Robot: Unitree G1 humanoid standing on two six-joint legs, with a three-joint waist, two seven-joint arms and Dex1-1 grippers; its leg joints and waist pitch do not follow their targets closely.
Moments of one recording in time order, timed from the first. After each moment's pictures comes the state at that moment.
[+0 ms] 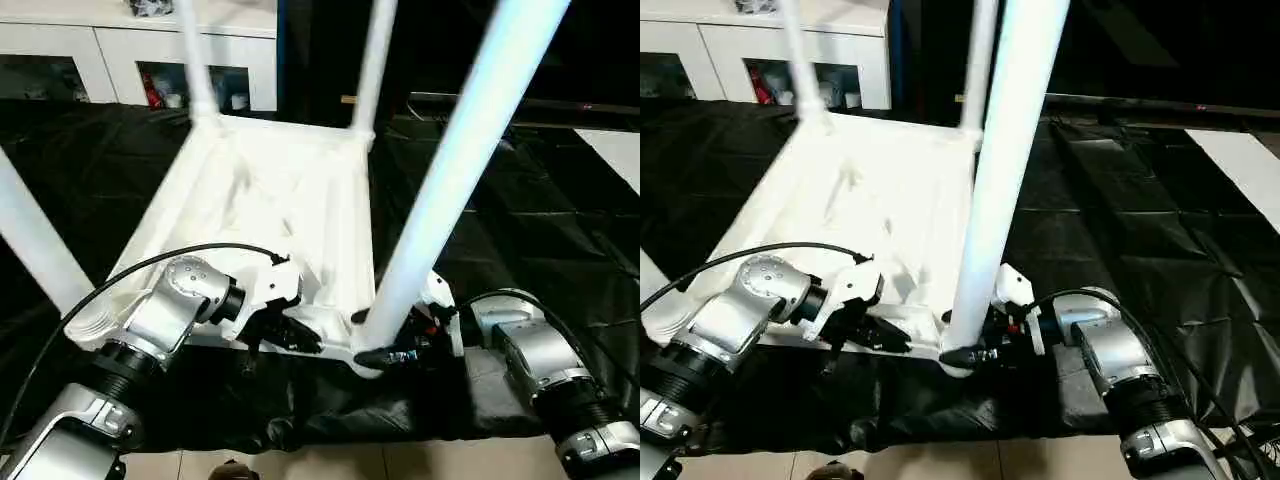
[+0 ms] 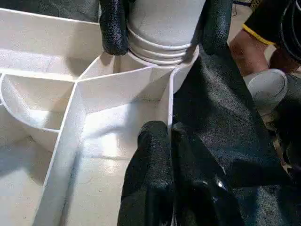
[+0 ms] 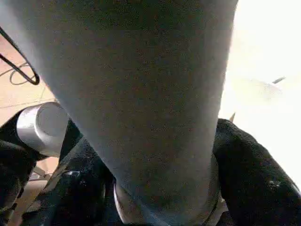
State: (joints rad) left arm -0.53 0.45 -0.38 0.37 -0.03 0.23 -1.42; right arm -0.42 -0.38 0.25 0.48 0.19 0.06 1.43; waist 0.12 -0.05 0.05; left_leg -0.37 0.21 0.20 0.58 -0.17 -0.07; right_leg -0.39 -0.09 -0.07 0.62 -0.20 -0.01
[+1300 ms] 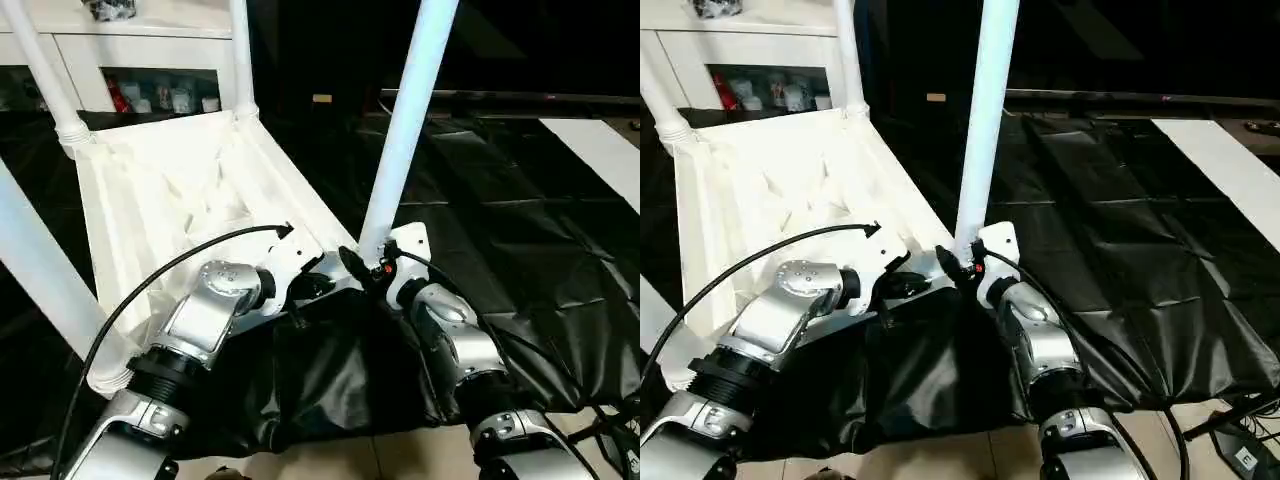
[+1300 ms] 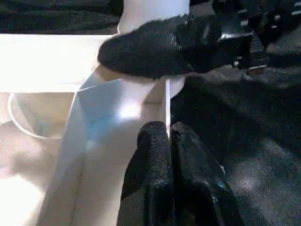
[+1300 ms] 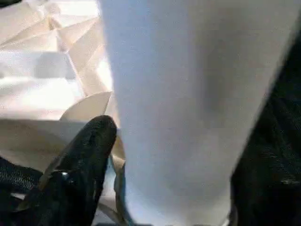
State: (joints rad) left arm -0.53 0.25 -0.28 0.35 0.07 0.41 -0.91; right arm -0.50 -0.03 0.04 0.72 0.08 -0.05 0.50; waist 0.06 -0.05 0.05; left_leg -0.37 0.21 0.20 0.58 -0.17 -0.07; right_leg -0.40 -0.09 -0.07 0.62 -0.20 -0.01
